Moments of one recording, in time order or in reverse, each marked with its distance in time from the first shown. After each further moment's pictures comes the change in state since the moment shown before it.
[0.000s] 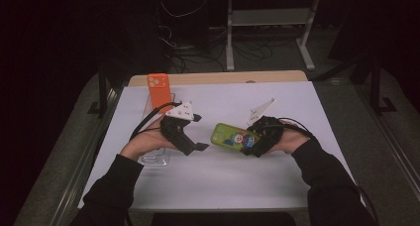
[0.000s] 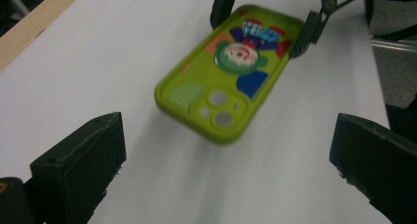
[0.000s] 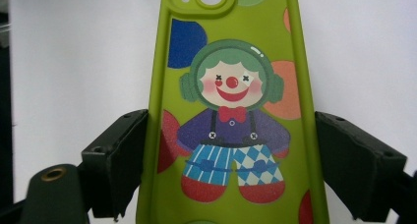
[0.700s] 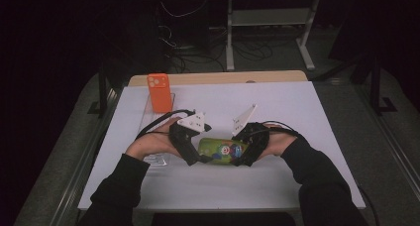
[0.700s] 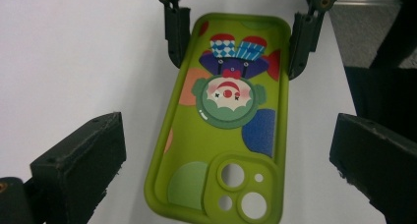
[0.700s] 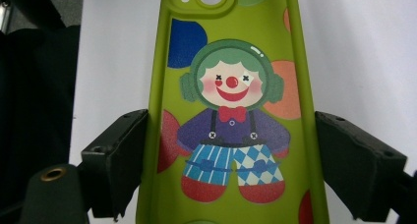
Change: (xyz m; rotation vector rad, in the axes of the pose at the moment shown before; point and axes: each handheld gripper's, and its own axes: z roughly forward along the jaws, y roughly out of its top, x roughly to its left) left arm -0.019 0.004 0.018 0.117 -0.131 0.134; right arm 0.026 0.027 0.018 0.030 0.156 -0.160
